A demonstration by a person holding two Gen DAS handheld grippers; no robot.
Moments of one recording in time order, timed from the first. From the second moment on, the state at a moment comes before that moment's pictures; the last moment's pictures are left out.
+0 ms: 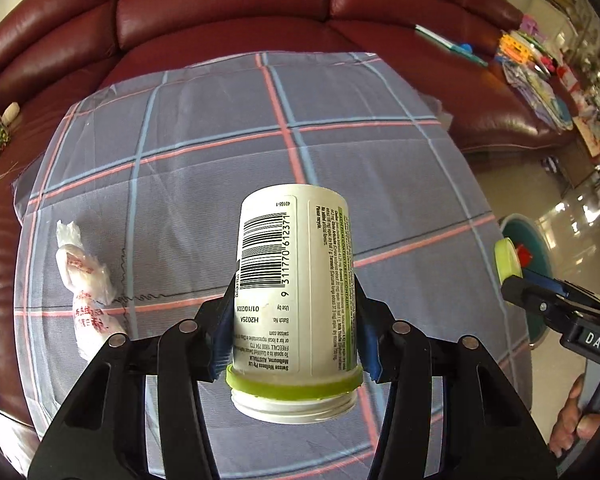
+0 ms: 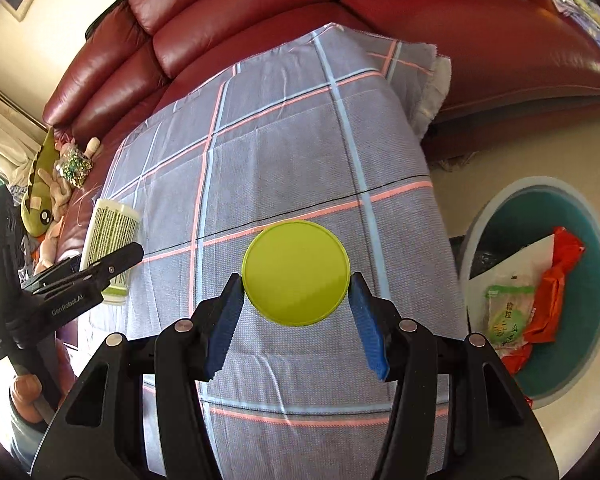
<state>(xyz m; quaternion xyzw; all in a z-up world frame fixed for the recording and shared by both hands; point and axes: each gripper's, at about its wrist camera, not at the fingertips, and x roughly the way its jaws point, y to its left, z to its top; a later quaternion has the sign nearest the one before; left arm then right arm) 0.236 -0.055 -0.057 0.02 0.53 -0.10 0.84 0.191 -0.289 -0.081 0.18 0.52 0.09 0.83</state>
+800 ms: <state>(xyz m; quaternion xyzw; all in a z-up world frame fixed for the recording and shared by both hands) 0.175 -0.309 -0.071 0.13 0.52 -0.32 0.78 0.088 -0.507 -0.070 0.27 0.46 -0.06 0.84</state>
